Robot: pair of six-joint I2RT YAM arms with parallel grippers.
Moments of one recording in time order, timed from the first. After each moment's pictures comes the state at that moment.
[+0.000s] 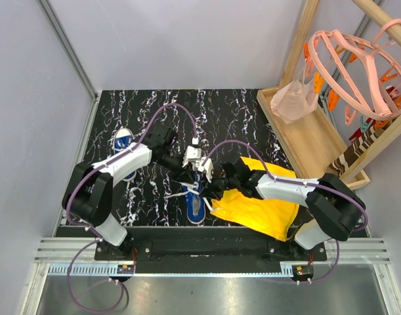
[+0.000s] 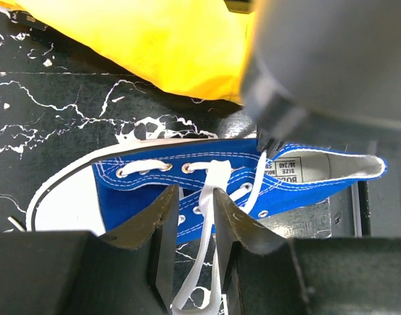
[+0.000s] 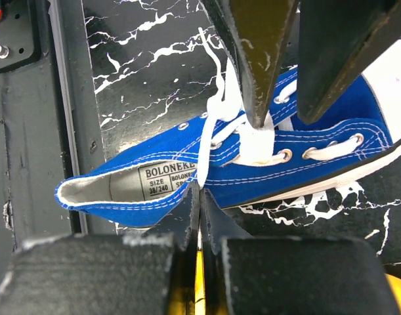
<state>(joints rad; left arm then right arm) -0.46 1.60 1.05 -0.65 0.91 0.90 0.84 1.52 0.75 0.13 -0.54 -0.15</state>
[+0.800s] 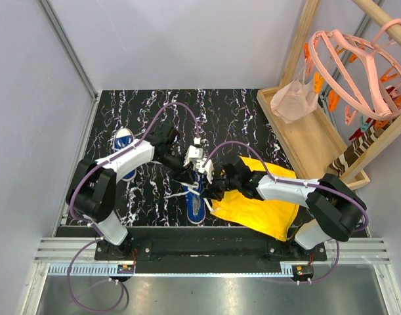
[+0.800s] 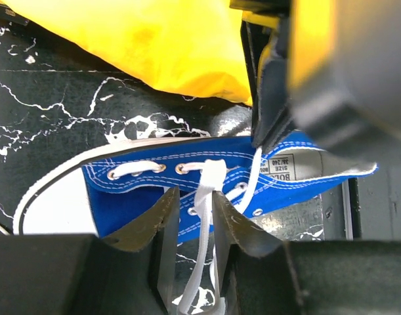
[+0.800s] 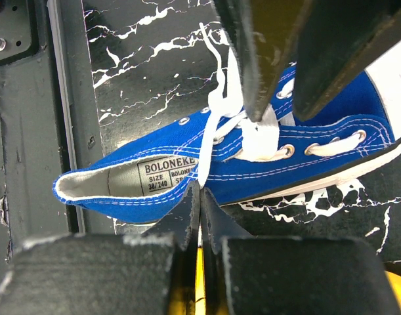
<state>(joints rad) -0.47 1.65 1.11 -0.74 0.90 0.94 0.84 1.51 0.73 0.14 -0.54 -0.16</state>
